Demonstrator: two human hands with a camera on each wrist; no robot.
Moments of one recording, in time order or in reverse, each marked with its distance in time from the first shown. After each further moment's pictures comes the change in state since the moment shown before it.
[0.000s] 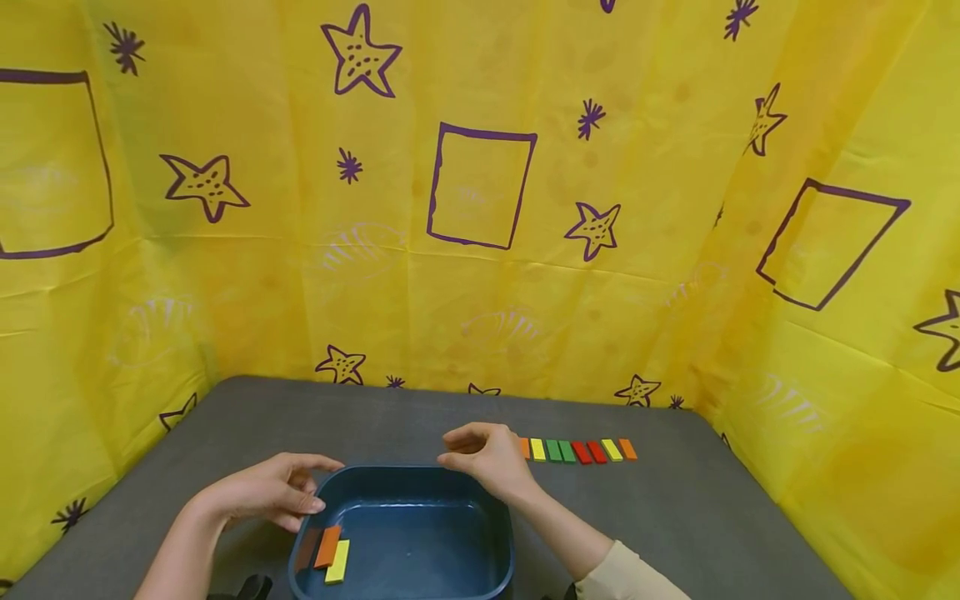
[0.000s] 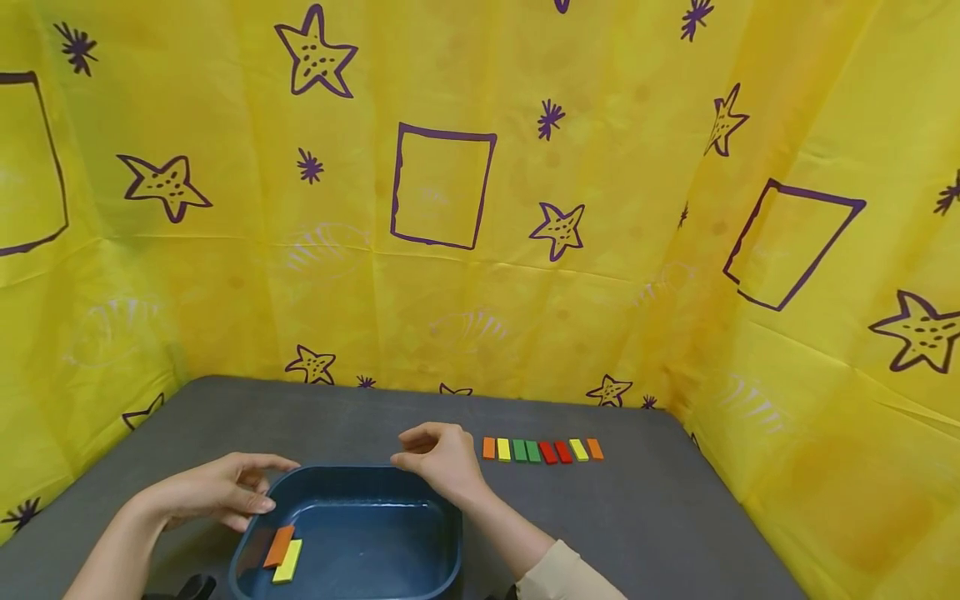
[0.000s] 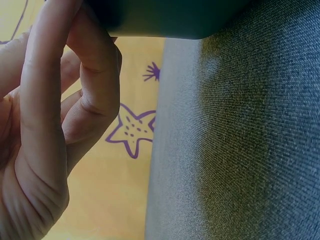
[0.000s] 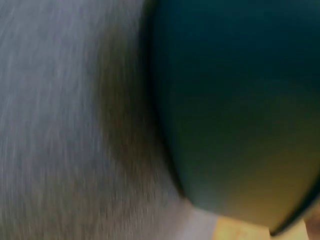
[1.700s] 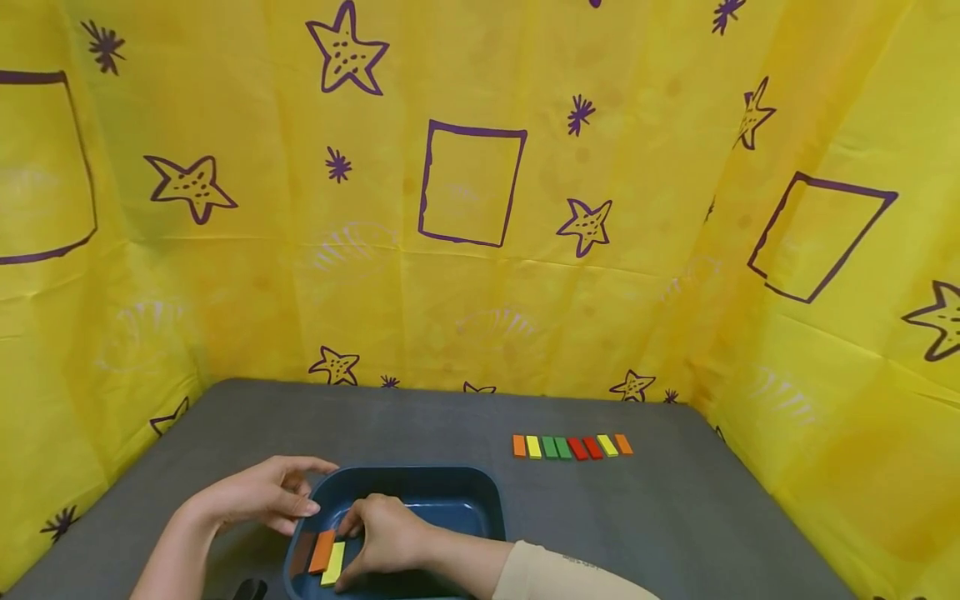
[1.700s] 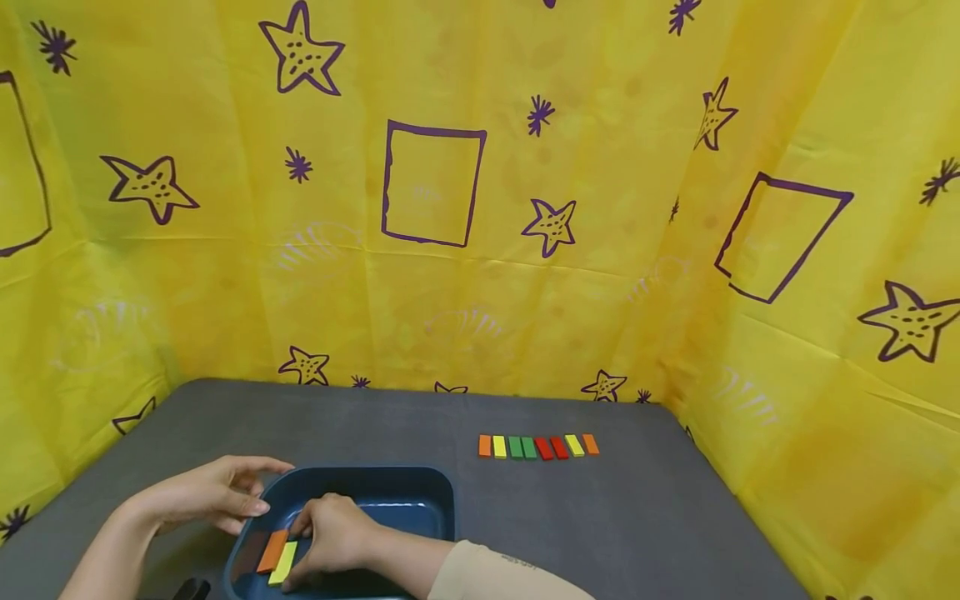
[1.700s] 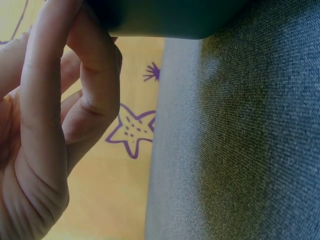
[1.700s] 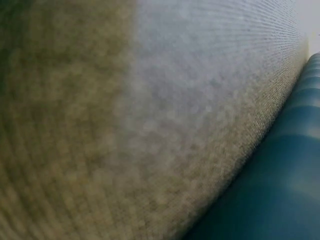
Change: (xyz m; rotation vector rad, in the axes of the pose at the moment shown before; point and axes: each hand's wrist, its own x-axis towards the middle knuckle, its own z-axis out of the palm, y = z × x) left_hand 0.000 -0.001 -0.002 0.004 -0.028 0.015; right_hand -0.009 -0.015 0.114 -0.458 -0.521 -0.226
